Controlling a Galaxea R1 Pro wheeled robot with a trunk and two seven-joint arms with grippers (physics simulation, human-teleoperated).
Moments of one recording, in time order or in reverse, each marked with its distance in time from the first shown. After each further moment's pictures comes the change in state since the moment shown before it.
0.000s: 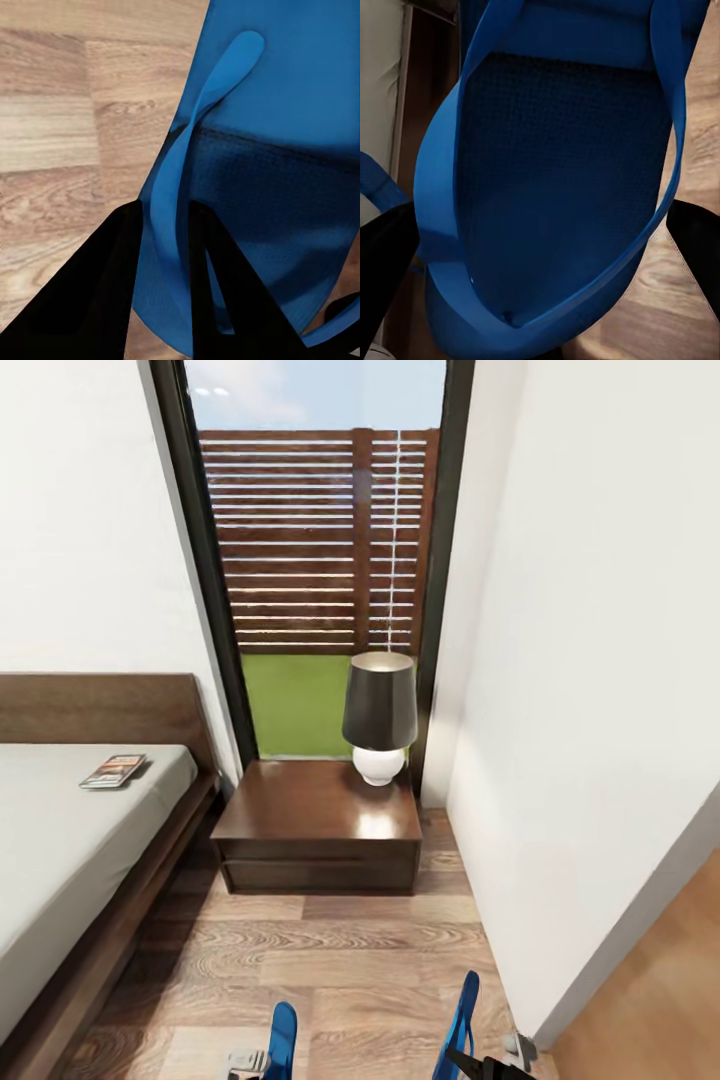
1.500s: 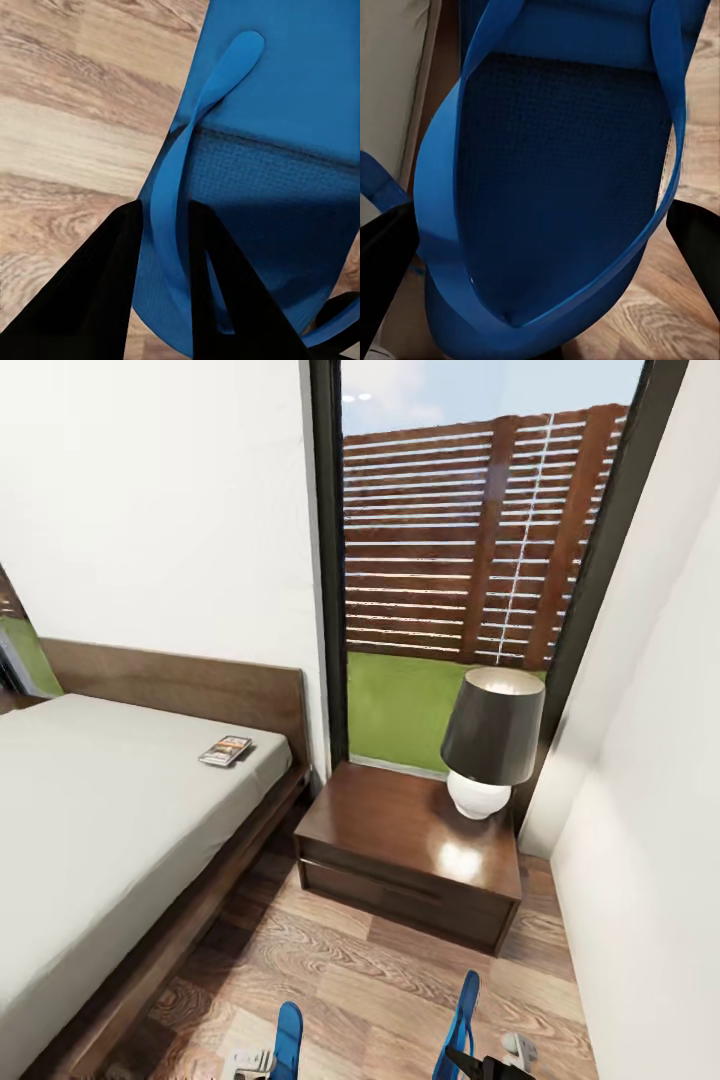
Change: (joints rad) left arm 0.000 -0.015 0.001 0.000 -0.001 0.000 0.001; right arm 0.000 0.000 -0.001 0.000 0.000 0.000 0.000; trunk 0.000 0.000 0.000
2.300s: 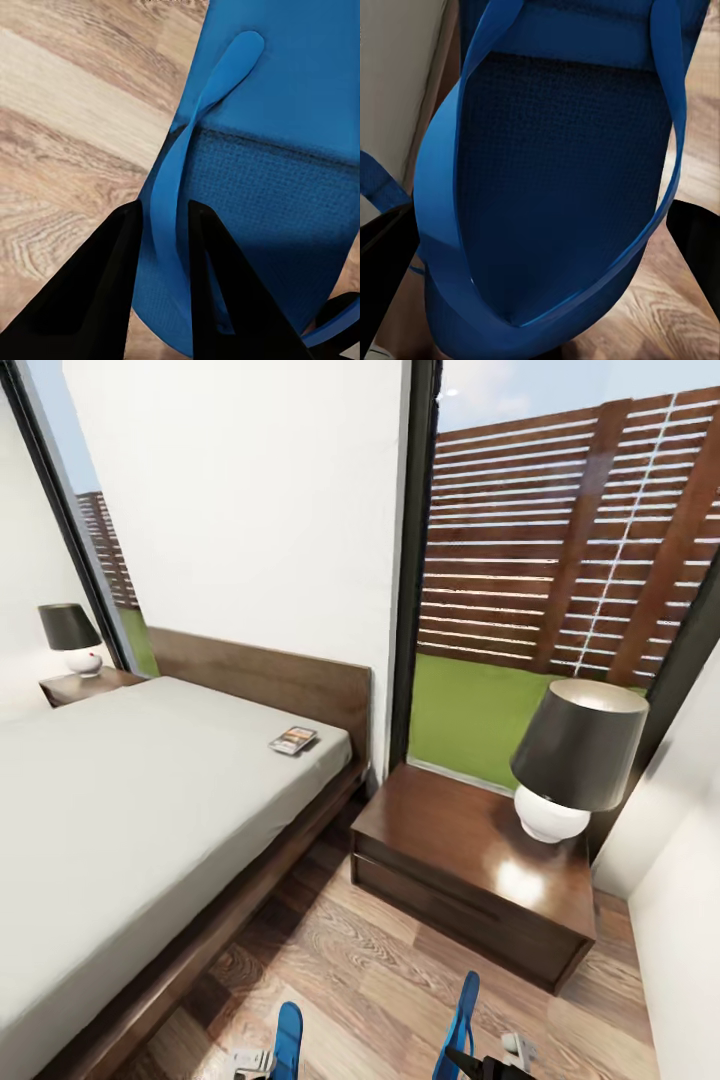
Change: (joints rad) left arm 0.000 0.000 0.000 0.000 0.000 -0.002 -0.001; right arm 0.000 0.000 0.000 0.000 0.000 0.000 0.000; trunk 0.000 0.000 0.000
